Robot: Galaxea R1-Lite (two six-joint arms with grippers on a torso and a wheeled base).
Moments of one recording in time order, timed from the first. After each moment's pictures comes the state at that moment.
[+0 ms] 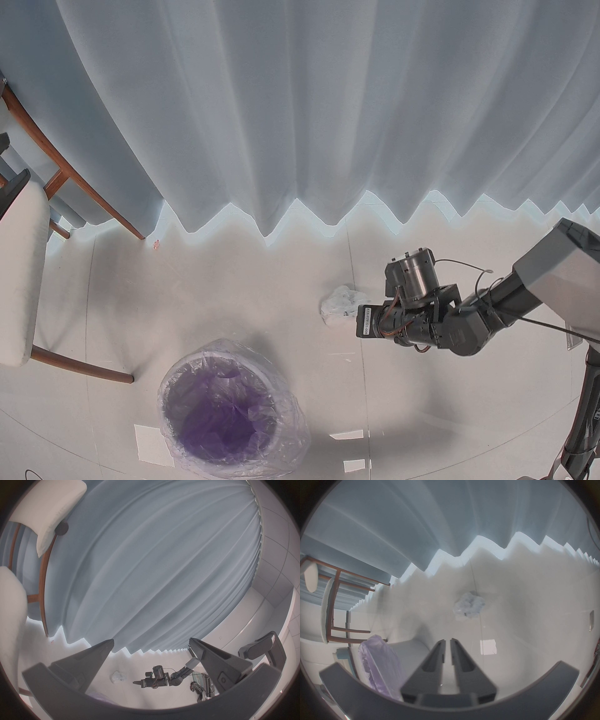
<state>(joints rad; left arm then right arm) 0.24 0.92 -0.66 -0.71 -0.89 -0.77 0.58 2.15 -1.09 -0.36 -0.07 0.44</state>
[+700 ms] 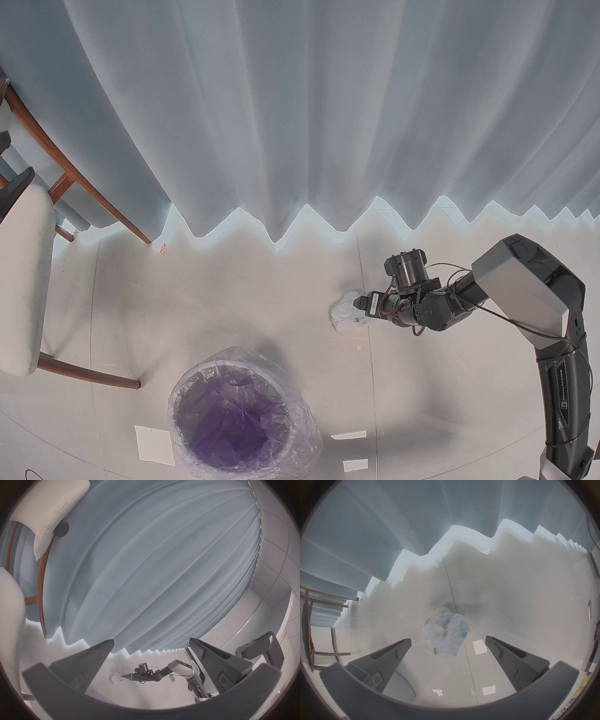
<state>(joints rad) 0.21 0.92 -0.66 -0.71 -0.89 -0.77 0.42 2.47 -1.45 -0.29 -0.10 0.46</state>
